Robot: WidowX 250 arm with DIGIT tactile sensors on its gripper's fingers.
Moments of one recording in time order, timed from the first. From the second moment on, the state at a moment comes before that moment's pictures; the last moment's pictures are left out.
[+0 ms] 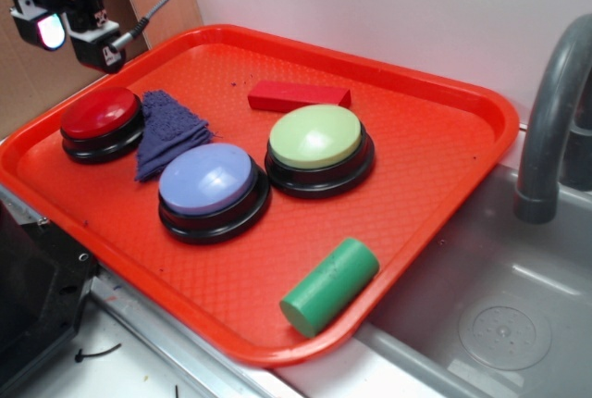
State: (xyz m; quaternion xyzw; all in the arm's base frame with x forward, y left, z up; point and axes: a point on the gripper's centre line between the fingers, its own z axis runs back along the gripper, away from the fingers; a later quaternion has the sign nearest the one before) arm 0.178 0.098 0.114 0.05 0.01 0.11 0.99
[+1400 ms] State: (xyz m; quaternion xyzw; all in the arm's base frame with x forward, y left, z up) arm 0.194 0.083 0.139 0.07 0.00 0.09 0.99
